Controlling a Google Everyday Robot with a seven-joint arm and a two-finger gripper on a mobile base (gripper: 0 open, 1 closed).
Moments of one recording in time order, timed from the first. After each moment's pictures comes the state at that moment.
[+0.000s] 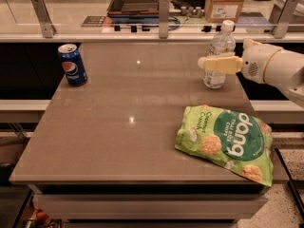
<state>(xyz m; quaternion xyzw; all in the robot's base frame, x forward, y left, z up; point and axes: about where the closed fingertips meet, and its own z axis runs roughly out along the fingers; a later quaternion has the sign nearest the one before) 0.652 -0.205 0.940 -0.22 0.73 0.18 0.62</state>
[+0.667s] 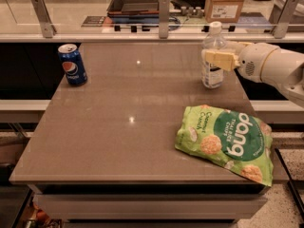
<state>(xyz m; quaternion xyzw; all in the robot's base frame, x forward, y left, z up) 0.652 -0.198 0.942 -0.23 0.73 0.18 0.62</state>
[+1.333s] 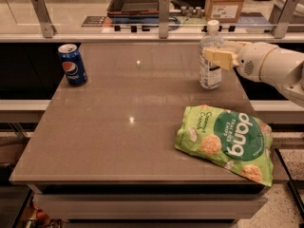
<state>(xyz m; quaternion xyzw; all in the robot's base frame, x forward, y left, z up) 0.653 -0.193 0.943 -0.23 0.73 0.18 0.62</state>
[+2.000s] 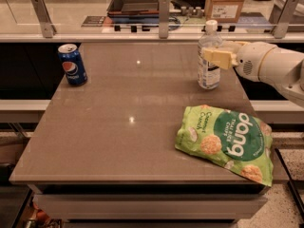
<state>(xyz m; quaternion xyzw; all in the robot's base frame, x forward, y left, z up) 0.653 -0.190 0.944 -0.23 0.73 0.19 0.62</state>
